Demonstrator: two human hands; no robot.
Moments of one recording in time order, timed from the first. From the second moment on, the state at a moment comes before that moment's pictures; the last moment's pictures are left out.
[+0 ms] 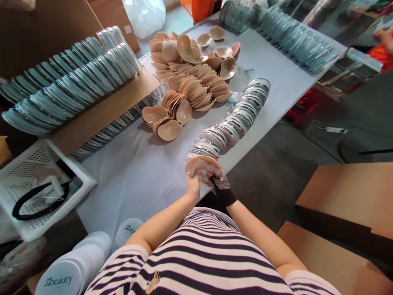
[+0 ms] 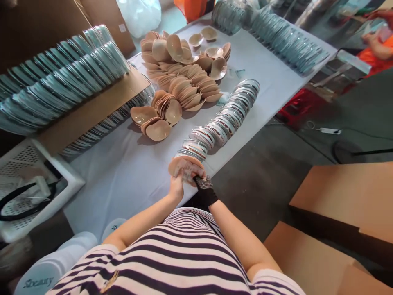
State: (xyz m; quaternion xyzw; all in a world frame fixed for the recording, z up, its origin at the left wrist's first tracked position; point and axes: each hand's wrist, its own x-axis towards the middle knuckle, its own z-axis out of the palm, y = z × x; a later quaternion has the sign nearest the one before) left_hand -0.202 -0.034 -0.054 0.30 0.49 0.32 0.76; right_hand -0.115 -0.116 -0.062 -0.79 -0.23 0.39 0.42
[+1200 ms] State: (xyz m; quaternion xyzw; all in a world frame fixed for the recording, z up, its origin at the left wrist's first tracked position) left_hand -0.181 0.060 -0.072 0.98 0.17 -0.06 0.11; right_hand -0.072 -0.155 -0.109 -0.85 -0.19 0.02 0.49
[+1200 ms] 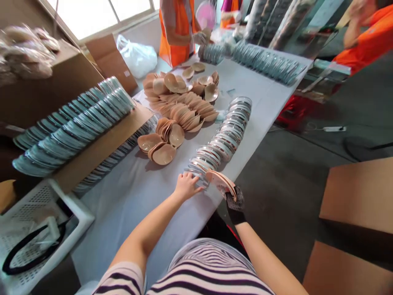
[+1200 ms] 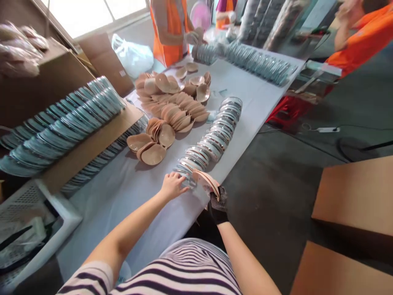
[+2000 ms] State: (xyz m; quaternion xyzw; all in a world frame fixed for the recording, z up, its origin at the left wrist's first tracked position) left_hand -0.183 0.058 -0.080 0.97 0.18 -0.04 0.14; right_hand -0.100 -0.143 -0.100 -0.87 -0.28 0.05 0.40
